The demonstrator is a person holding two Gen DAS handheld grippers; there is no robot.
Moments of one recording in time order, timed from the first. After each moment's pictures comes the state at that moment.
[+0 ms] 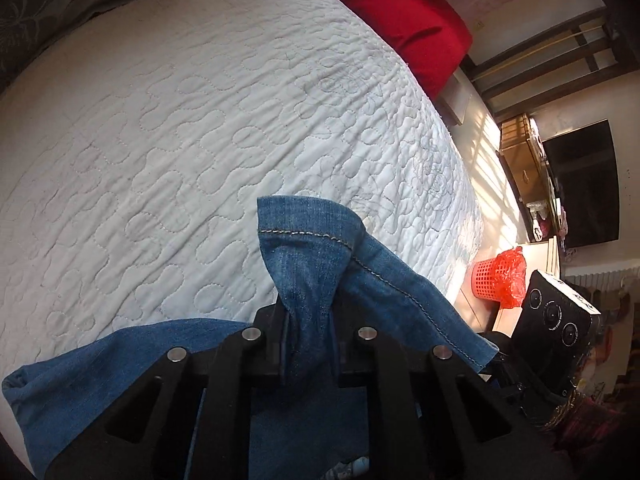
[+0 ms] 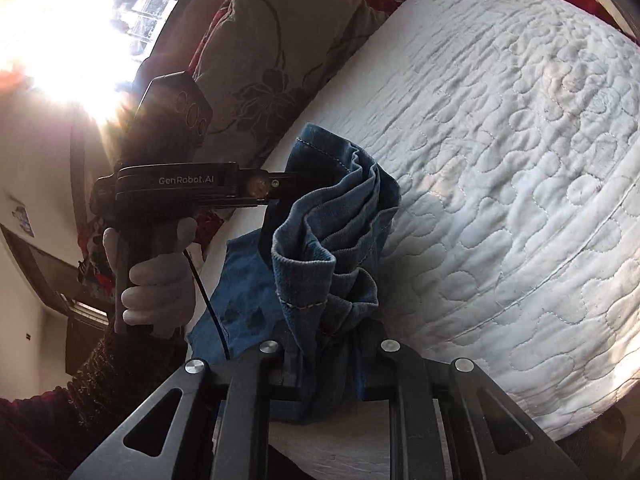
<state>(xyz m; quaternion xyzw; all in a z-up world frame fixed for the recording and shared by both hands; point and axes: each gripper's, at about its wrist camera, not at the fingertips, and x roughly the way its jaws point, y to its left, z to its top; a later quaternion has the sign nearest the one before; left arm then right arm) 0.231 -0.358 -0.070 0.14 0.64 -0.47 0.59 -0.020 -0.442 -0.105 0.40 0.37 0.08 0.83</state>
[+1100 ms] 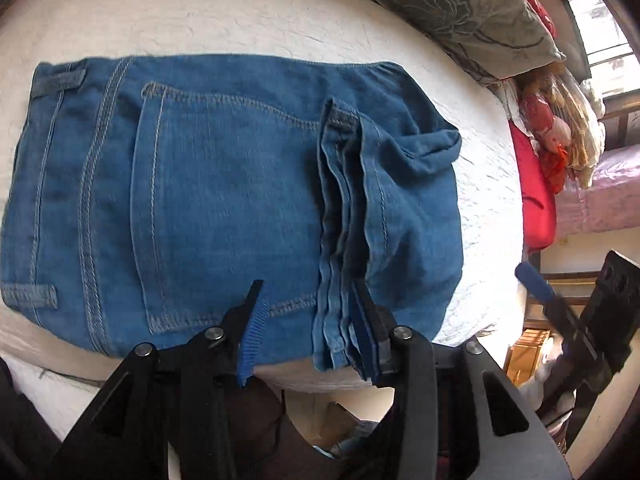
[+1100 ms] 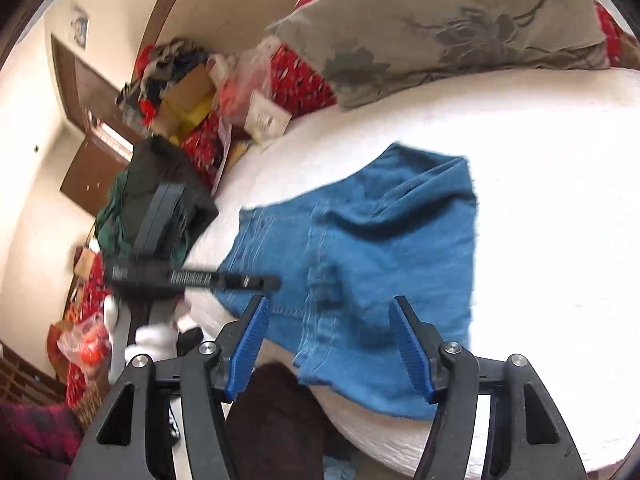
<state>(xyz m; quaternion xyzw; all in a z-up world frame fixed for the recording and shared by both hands) 0.123 -0.063 -0.083 -0.15 0.66 -0.18 0.72 0.032 -0.306 -0.018 0.22 0.45 0.22 0.84</state>
